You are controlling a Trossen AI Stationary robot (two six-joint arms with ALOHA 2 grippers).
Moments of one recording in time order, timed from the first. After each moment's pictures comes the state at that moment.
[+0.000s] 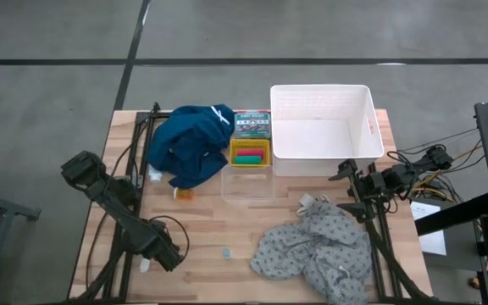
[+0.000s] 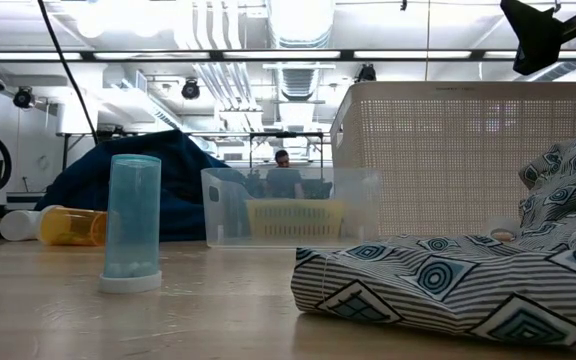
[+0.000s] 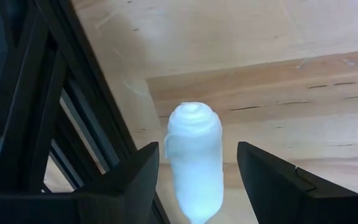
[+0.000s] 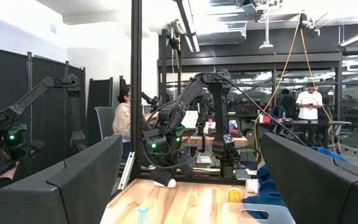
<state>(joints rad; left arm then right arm) -0.81 1.64 0.86 -0.92 0.41 -2.13 0.46 0.02 0.01 0.37 0.24 -0.05</state>
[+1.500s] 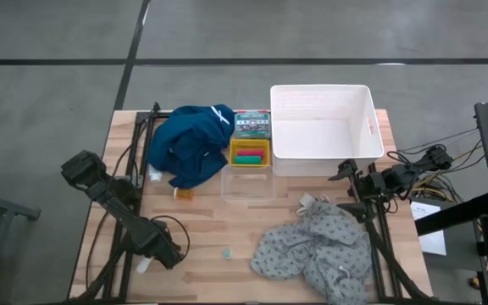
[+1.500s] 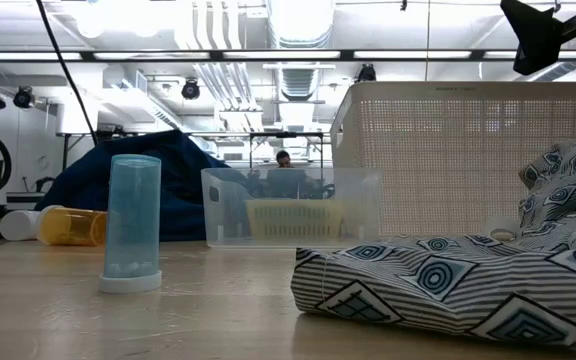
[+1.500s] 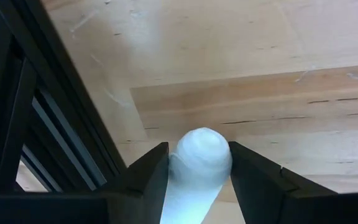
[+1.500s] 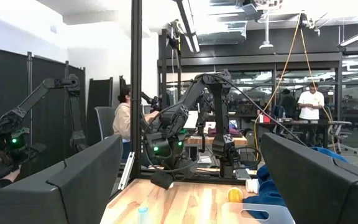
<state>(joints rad) -0.81 1.64 0.79 -0.82 0.42 -2.15 0.46 0.02 0.01 0.37 0.24 -0.05</state>
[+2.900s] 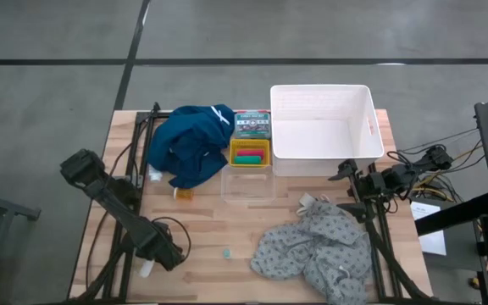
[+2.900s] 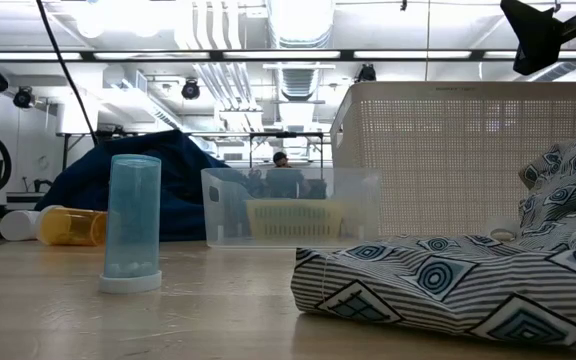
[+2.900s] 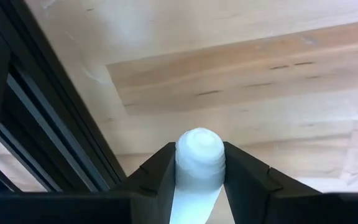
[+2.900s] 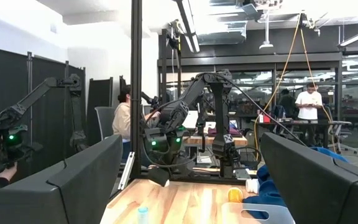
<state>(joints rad) -0.80 1.61 0.83 -0.82 0.40 -2.15 0.46 0.02 0.01 0.37 0.24 -0.05</state>
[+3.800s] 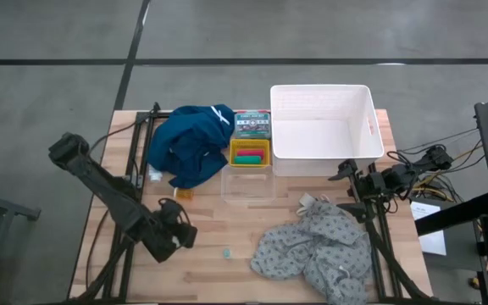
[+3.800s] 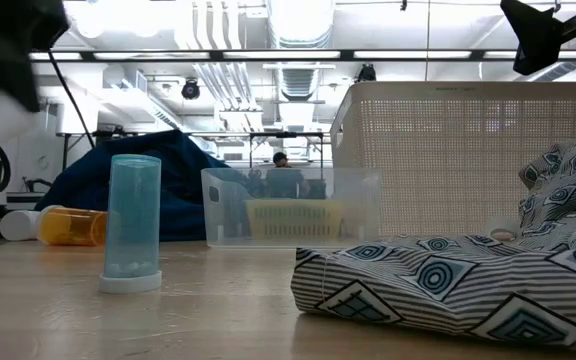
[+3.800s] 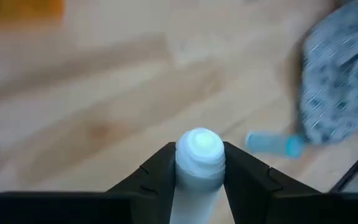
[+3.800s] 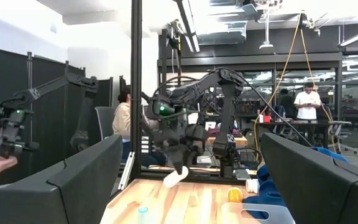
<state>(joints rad) -0.75 1.35 0.88 -0.77 -0.48 -1.86 0.46 0.02 0.01 0.37 0.24 -0.05</state>
